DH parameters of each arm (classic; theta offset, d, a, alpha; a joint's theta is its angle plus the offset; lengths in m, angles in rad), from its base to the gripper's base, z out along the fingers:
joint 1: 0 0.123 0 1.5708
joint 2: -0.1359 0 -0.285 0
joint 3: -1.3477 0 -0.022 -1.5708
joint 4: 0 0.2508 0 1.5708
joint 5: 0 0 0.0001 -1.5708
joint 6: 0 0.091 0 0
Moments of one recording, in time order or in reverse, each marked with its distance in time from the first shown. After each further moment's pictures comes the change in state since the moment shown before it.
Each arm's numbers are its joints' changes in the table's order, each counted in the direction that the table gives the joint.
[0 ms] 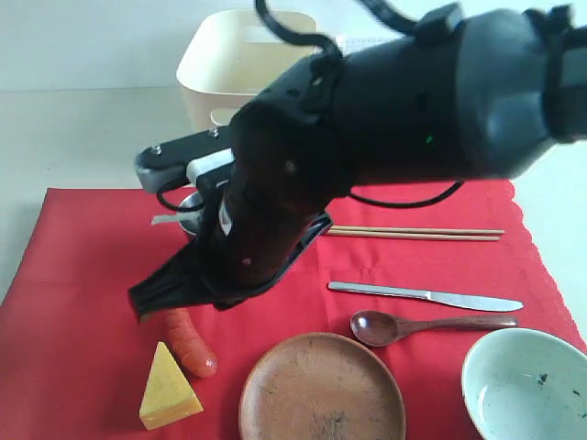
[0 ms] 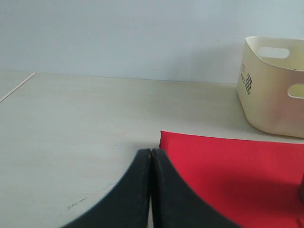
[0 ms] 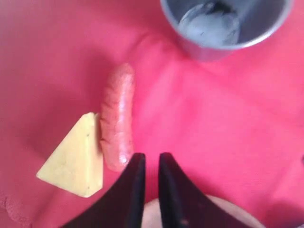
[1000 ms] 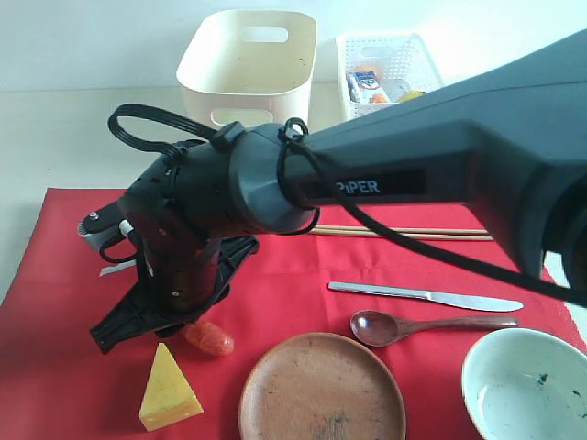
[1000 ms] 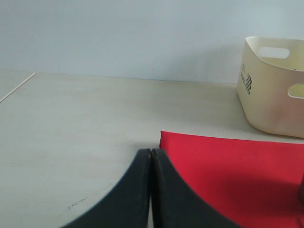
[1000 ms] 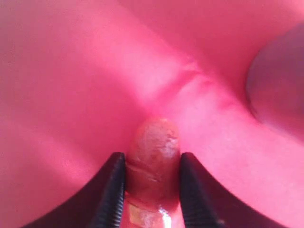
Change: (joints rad) left arm 0.000 0.000 0.000 0.000 0.000 0.000; right arm 0.040 -0.378 0.301 -0.079 -0.032 -0.024
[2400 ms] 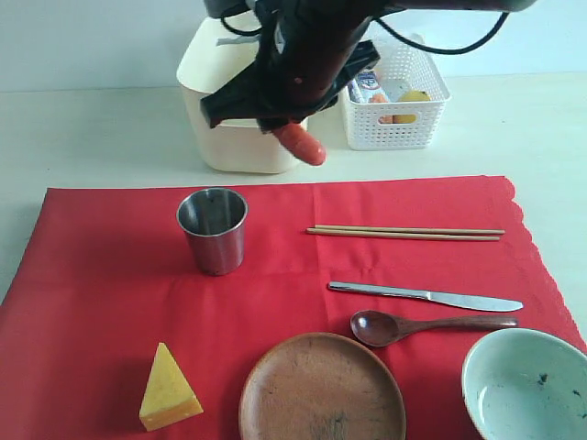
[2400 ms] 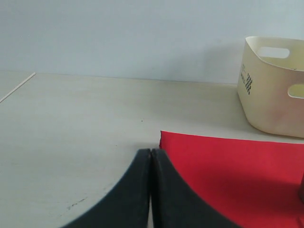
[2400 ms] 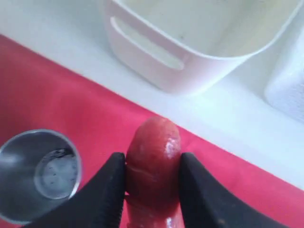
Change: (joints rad) left arm 0.000 0.000 0.000 0.000 0.000 0.000; right arm -0.306 0.312 0.011 -0.187 -0.060 0.002
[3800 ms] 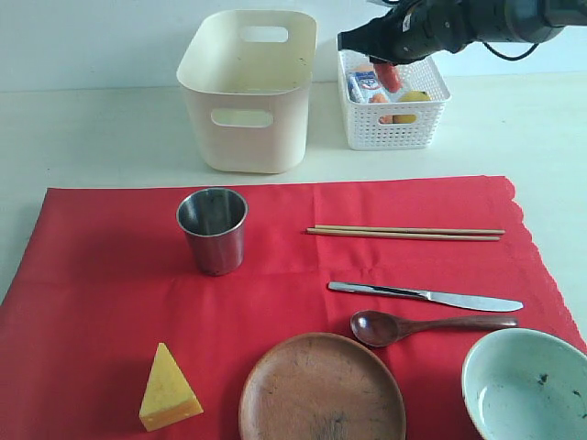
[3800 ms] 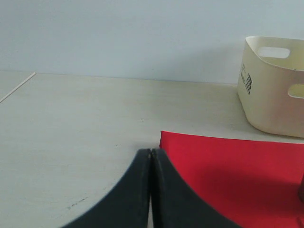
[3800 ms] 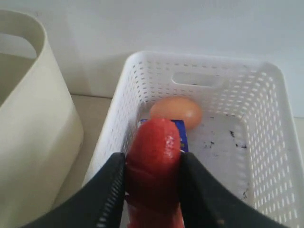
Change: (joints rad) left arm 0.000 0.000 0.000 0.000 0.000 0.000; right arm -0.462 -0.381 0.204 -0.018 0.584 -0.002
